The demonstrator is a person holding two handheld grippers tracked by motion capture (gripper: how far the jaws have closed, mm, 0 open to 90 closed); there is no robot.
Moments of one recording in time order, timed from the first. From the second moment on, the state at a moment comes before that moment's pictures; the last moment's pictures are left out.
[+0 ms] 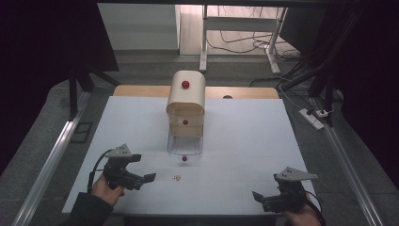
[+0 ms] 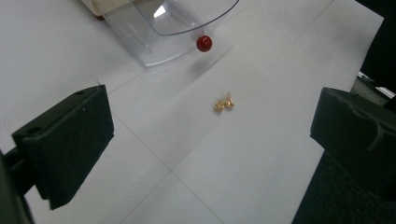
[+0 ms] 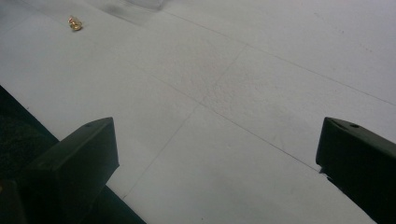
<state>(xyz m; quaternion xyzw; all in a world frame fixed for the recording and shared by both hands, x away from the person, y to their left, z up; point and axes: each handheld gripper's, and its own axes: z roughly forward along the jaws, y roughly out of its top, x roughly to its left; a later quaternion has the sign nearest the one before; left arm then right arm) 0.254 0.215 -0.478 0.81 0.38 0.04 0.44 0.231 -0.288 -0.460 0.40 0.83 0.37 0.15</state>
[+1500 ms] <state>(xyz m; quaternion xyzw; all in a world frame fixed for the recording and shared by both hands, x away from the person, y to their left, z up) 0.202 0.267 -0.482 0.80 0.44 0.08 0.40 0.230 -0.287 -0.460 0.40 0.83 0.36 0.15</state>
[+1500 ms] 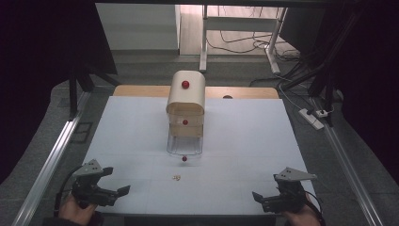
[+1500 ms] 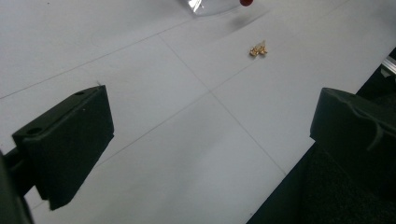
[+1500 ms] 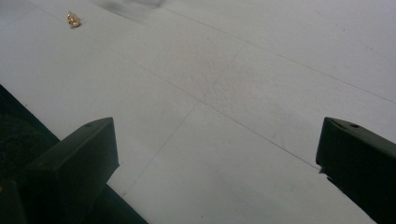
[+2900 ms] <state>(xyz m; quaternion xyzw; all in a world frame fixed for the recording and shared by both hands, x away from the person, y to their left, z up) 0.222 0.243 -0.482 0.82 0.40 0.06 0.40 0.230 -0.286 -0.461 0.40 0.83 0.36 0.14</state>
